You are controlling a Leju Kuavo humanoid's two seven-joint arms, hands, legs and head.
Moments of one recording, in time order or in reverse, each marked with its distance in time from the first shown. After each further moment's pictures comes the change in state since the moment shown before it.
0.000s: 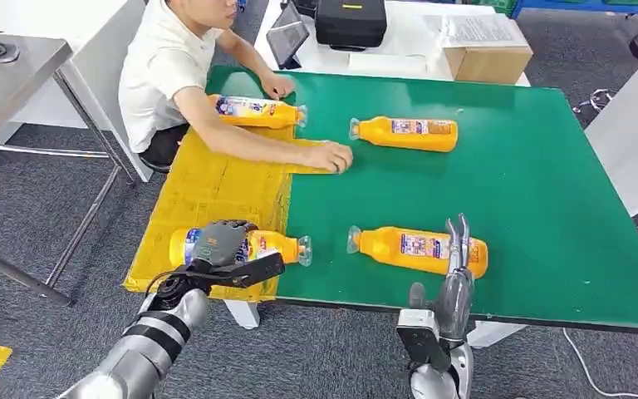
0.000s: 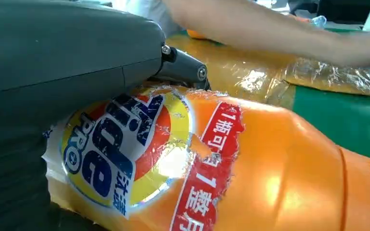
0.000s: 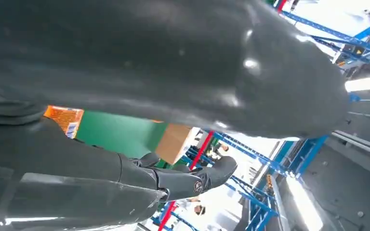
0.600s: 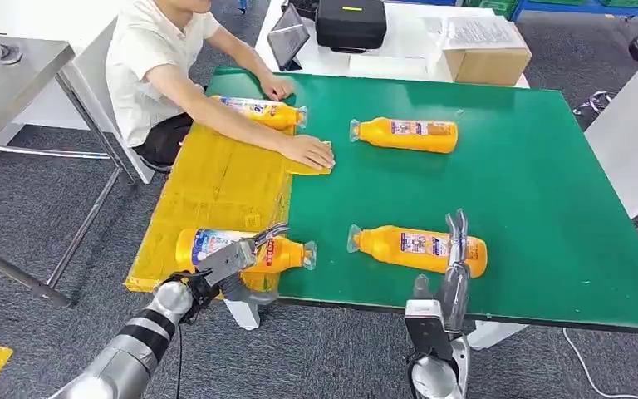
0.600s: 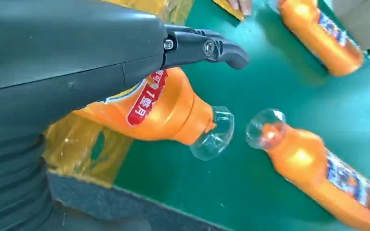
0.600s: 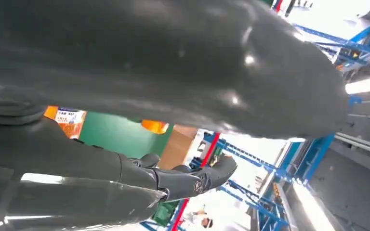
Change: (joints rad) left arm 0.029 0.045 0.004 -0.038 0.610 -0.565 -0.304; right arm -0.052 -0.042 0.050 0.056 -0.121 -0.006 -0.002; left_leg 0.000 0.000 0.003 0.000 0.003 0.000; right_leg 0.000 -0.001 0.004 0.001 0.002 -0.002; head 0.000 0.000
